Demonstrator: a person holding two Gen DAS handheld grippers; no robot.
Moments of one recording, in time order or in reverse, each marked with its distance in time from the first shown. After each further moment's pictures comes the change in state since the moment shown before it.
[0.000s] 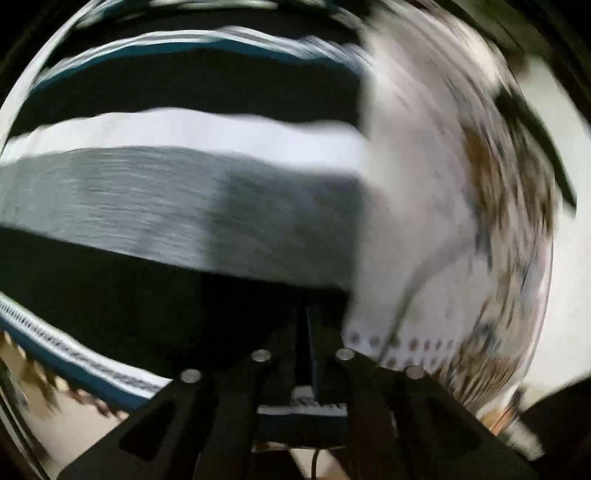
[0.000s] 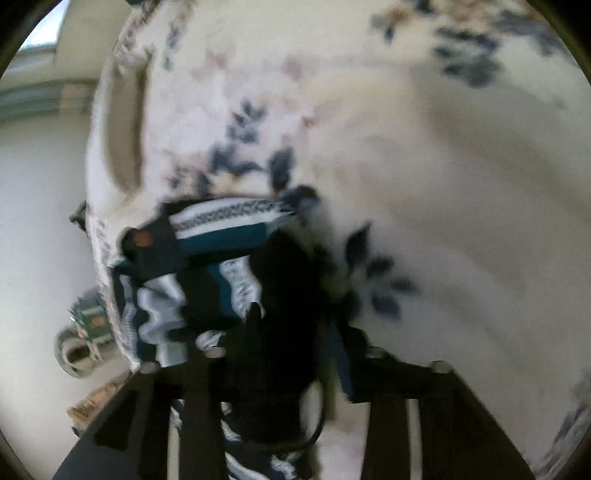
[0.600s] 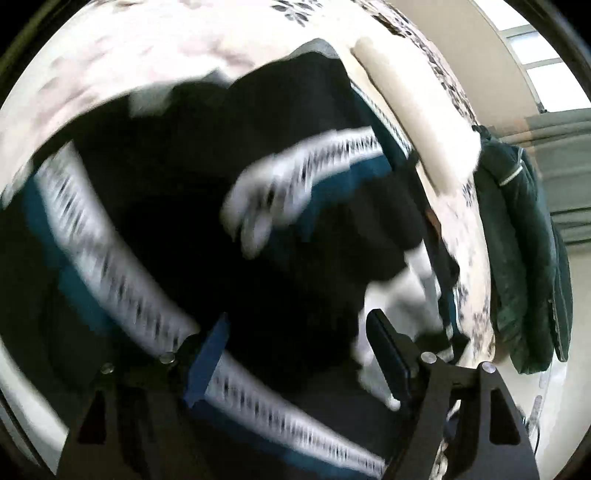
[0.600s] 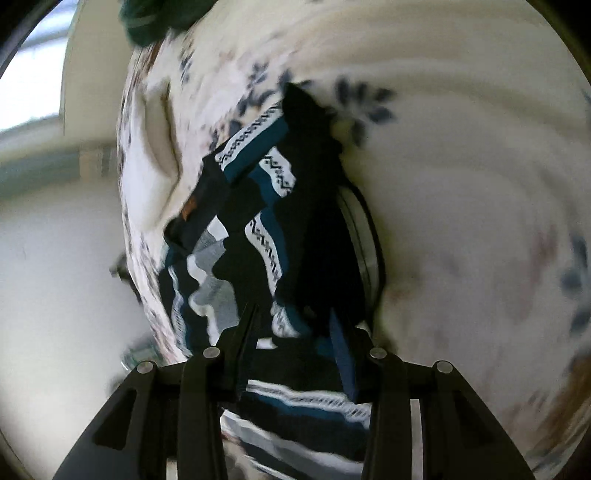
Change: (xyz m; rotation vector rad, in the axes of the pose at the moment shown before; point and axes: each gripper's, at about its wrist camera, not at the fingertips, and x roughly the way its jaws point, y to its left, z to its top) left arm -0.025 0.203 0.265 -0.586 -0.353 -0.288; right arm 0.005 -0.005 -0.136 0.299 -0.125 0.187
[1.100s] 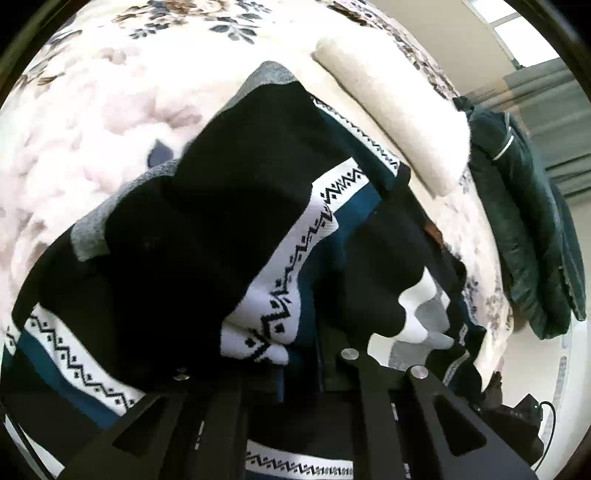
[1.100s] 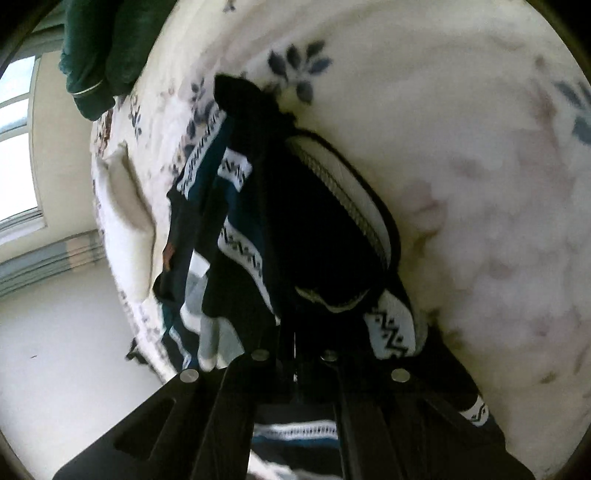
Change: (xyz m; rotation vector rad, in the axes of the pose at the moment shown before) left arm 0.004 -0.018 0.036 0.183 0.019 0.003; right arm 0.048 0.010 -0.024 0.200 -0.218 -0.072
